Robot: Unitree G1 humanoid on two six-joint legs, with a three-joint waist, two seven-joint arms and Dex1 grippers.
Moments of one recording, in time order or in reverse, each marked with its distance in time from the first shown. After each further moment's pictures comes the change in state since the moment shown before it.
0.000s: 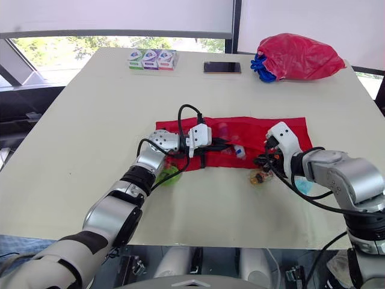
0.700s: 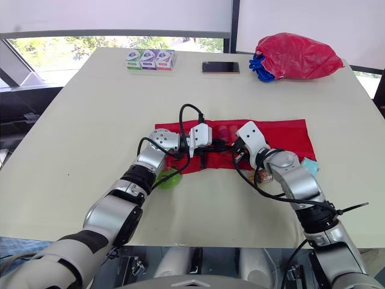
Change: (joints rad) left arm -0.008 0.000 0.003 0.000 0.006 0.000 -0.003; right arm -0.070 0.307 0.203 0.314 -0.368 -0.526 -0.145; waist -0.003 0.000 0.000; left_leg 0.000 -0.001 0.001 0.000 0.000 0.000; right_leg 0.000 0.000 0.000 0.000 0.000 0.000
